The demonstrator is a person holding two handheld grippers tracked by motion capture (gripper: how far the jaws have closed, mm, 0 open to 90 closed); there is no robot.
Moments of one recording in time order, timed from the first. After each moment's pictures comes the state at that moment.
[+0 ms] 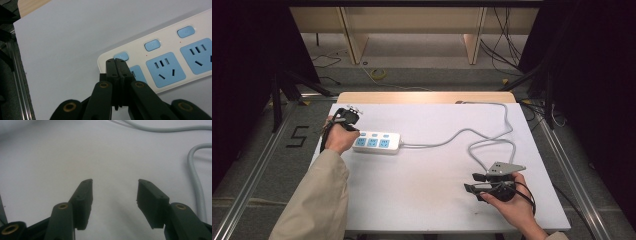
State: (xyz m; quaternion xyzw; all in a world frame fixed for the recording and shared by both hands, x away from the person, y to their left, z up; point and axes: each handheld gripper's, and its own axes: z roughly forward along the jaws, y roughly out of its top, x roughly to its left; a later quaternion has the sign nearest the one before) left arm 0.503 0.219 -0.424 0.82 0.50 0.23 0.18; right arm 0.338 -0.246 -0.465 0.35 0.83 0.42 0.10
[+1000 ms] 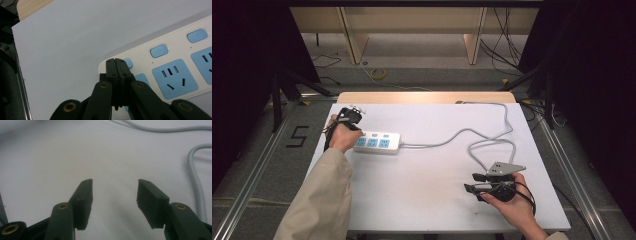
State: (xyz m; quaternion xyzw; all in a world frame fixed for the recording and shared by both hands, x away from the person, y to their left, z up) left arm 0.514 0.216 -0.433 0.82 0.49 0.23 0.17; right arm 0.338 -0.246 -0.465 0.35 0.83 0.42 0.10
